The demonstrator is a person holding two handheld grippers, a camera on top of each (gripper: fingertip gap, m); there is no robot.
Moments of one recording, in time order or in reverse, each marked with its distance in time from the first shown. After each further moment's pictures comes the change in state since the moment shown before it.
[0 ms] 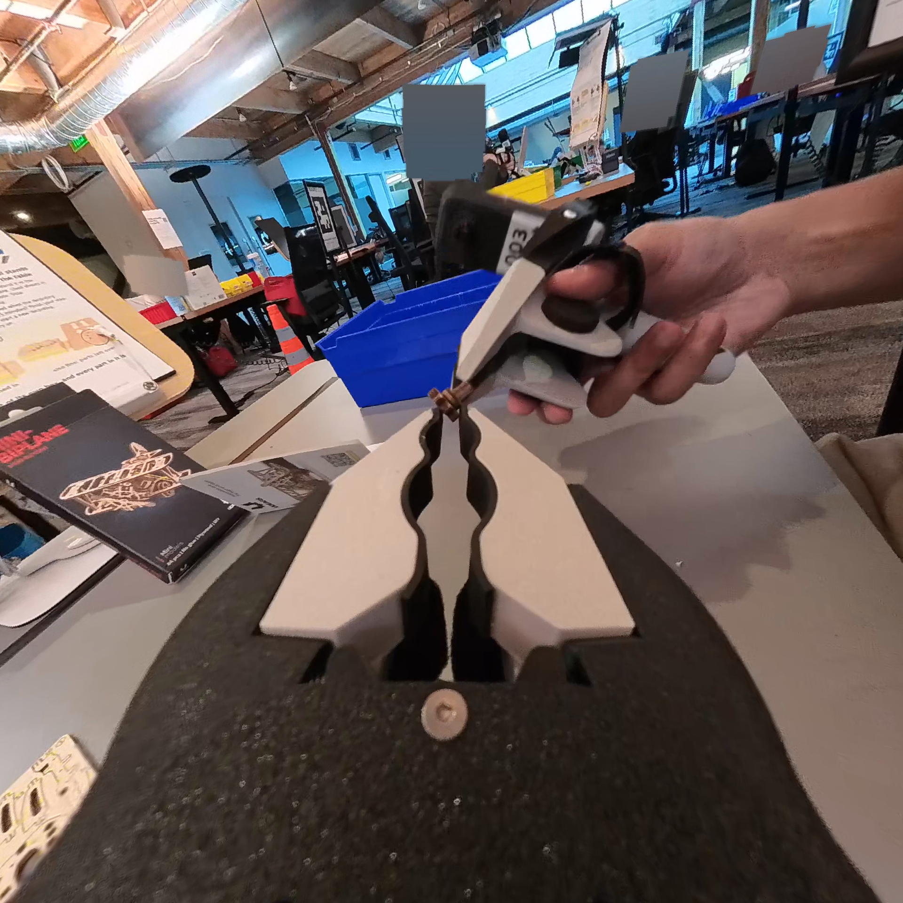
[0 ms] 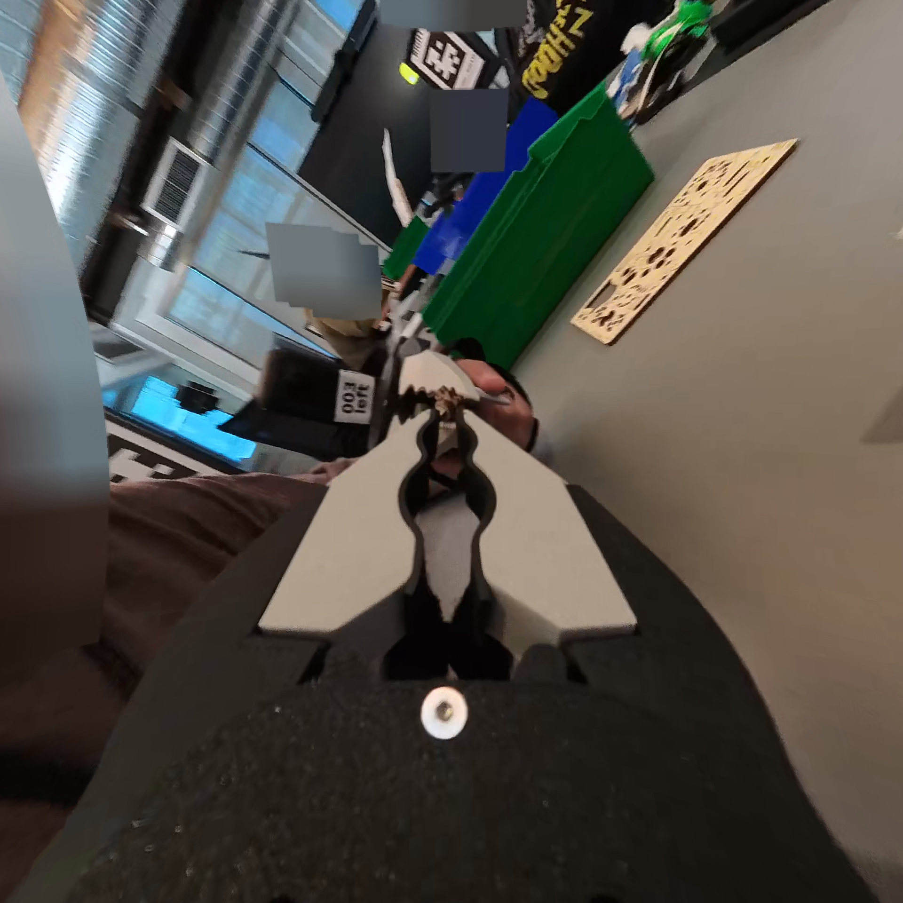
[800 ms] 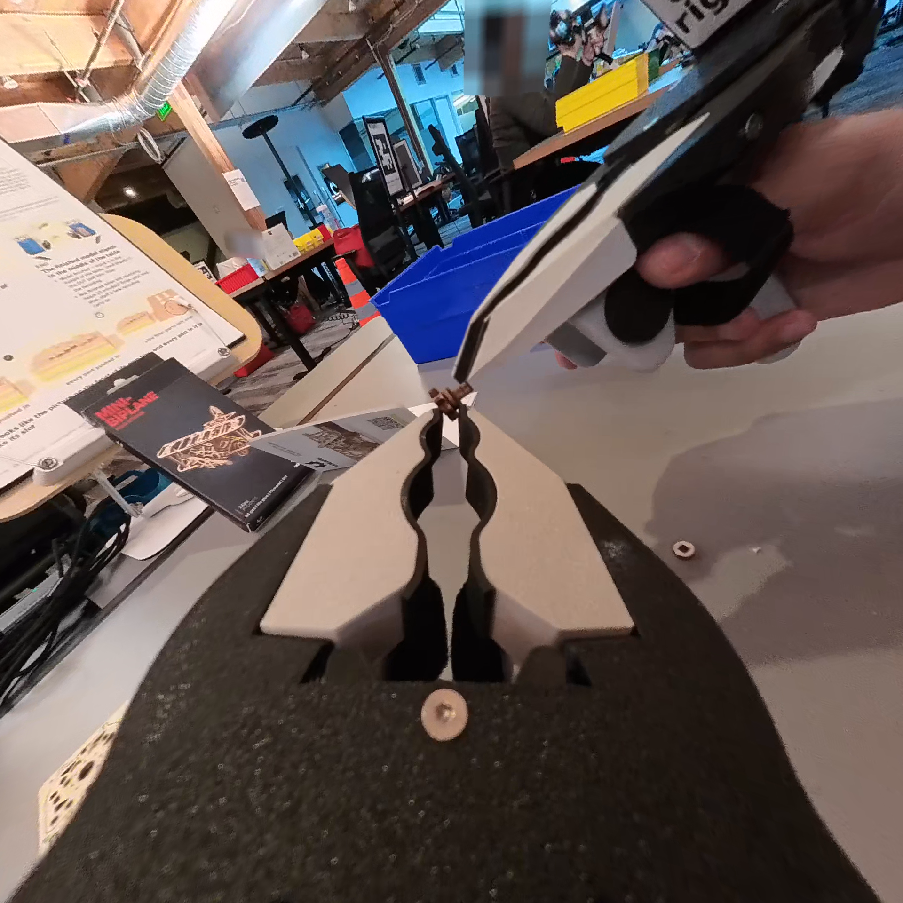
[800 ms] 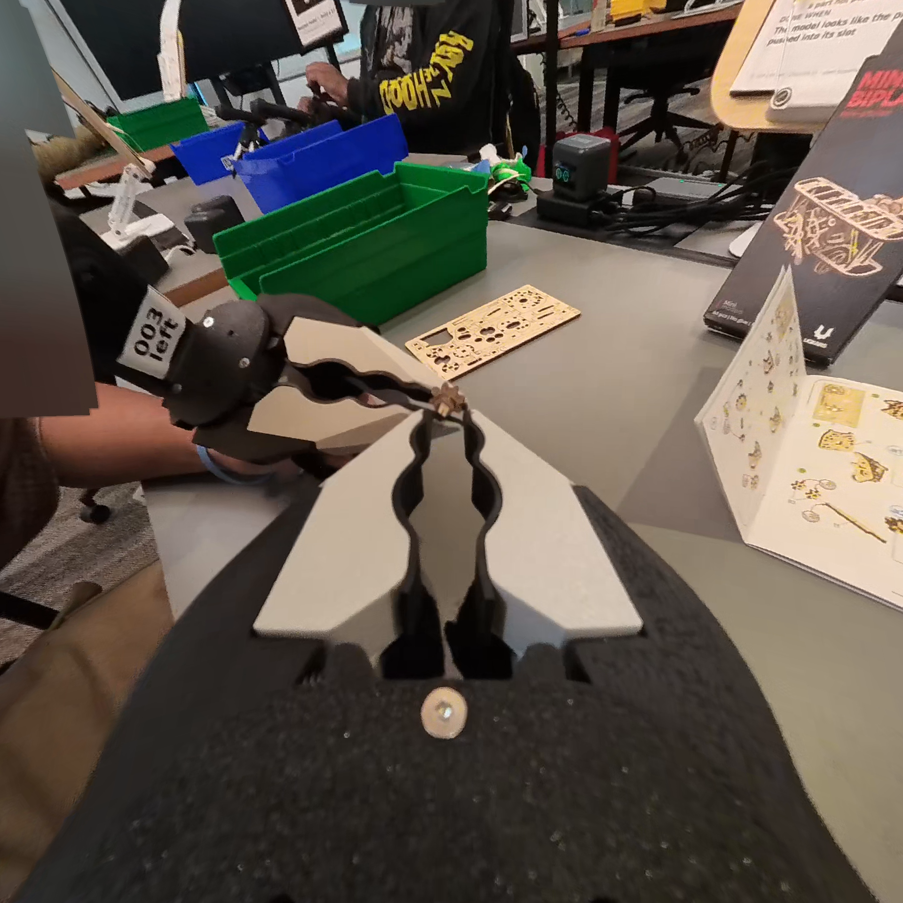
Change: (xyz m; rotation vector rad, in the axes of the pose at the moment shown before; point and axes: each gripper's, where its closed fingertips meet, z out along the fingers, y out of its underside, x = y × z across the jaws) left arm -0.012 0.016 0.004 -0.126 -0.152 0.101; right arm 0.016 -0.004 0.003 0.009 0.450 -0.663
